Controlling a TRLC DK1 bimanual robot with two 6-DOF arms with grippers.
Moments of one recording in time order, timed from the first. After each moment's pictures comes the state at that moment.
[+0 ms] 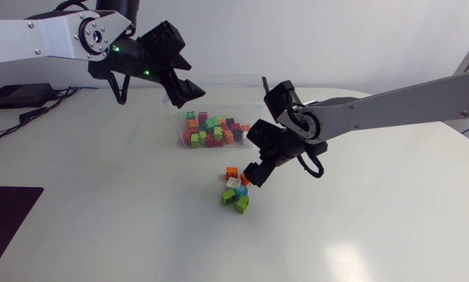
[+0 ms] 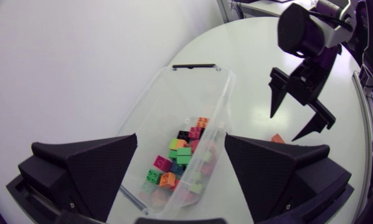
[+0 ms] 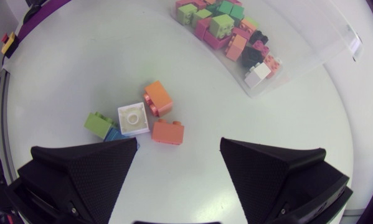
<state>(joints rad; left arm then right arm) -0.28 1.81 1.55 -0.39 0.39 0.80 0.49 1.90 1.18 -0.35 -0.15 -0.42</state>
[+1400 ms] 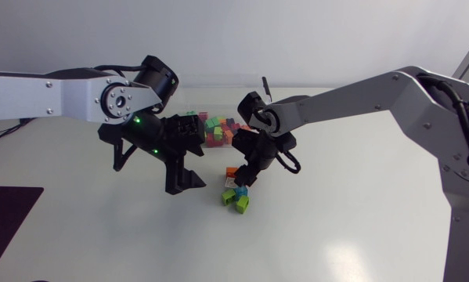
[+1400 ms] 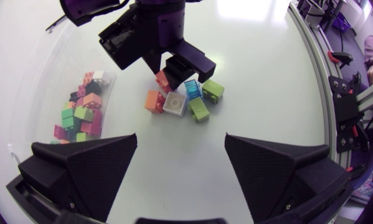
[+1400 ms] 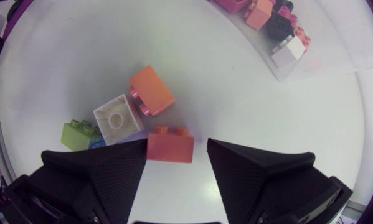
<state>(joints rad) -0.46 1.70 1.20 -0.64 0.33 0.96 0.54 2.16 1.45 -0.59 -0.07 -0.34</state>
